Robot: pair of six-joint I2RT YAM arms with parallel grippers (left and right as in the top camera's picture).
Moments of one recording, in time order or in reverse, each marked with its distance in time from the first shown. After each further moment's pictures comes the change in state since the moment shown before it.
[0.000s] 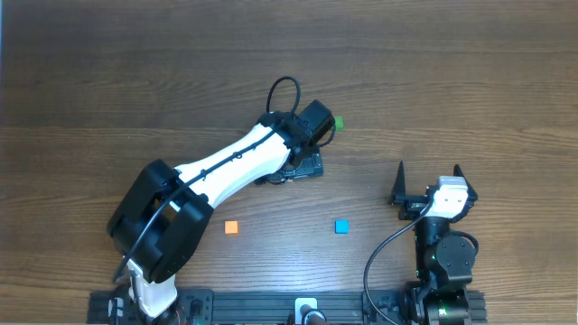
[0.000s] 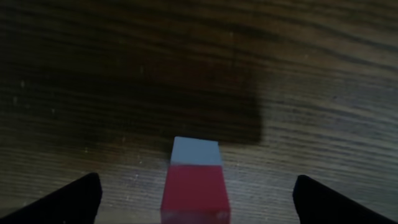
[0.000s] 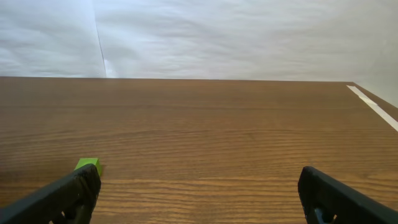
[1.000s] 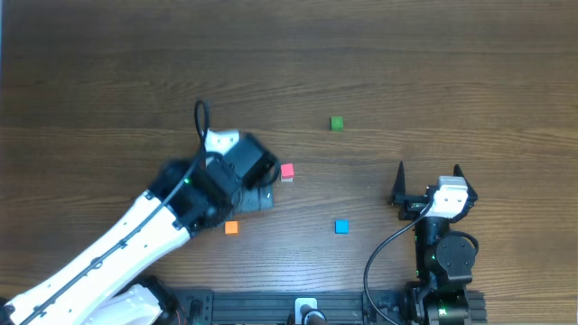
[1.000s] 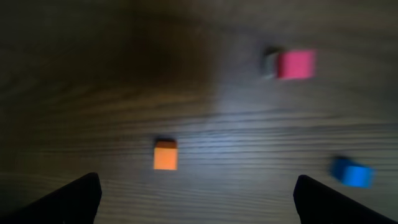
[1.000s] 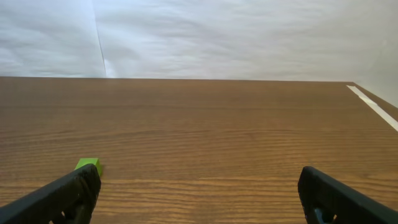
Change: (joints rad) left arm -0.026 -0.686 -0.263 -0.291 -0.119 0.005; right arm 0.000 0.000 0.000 0.000 0.000 0.000
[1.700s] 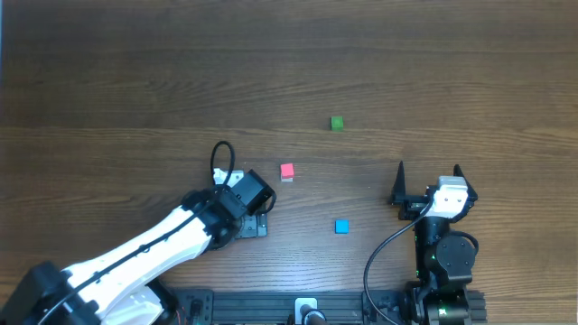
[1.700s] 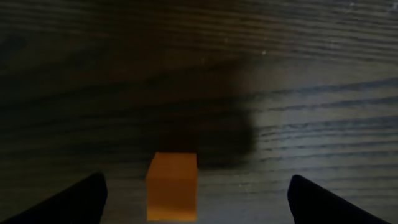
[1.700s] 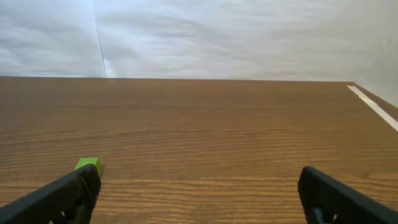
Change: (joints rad) left arm 0.000 0.077 -0.430 0.416 0.065 0.045; right arm 0.000 0.001 0.000 0.000 0.000 0.000
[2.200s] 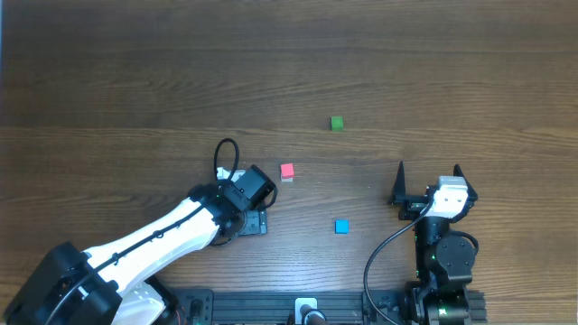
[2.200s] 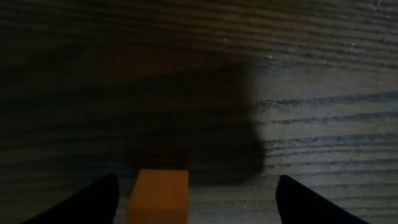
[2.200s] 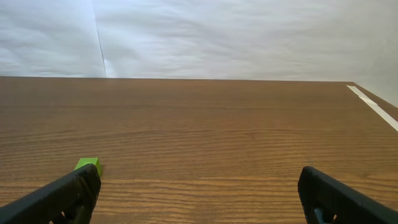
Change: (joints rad) left arm 0.031 0.077 -0.001 0.053 0.049 0.012; right arm 0.000 0.000 0.000 0.000 0.000 0.000
